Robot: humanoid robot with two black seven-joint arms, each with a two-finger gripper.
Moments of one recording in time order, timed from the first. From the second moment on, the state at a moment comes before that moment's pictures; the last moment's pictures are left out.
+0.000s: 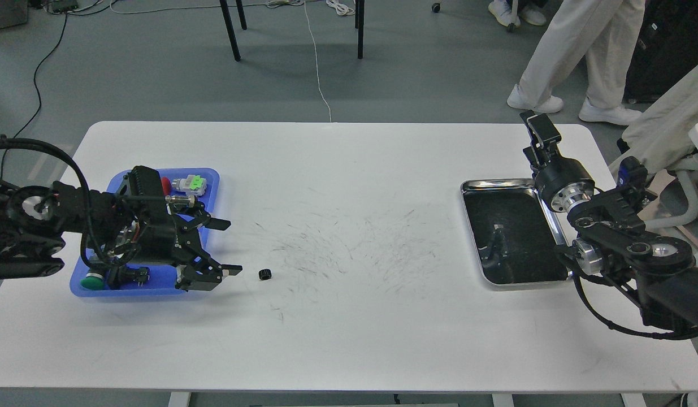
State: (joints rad) left arm -1.55 0.50 1.11 -1.25 1.42 0.49 -0.49; right arm 0.79 -0.41 0.22 0.73 -0.39 -0.24 0.49
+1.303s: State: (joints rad) left arm -1.48 0.21 1.27 -1.06 1.41 0.49 -0.49; right arm 0.78 -0.41 0.21 0.72 -0.41 -0.24 0.49
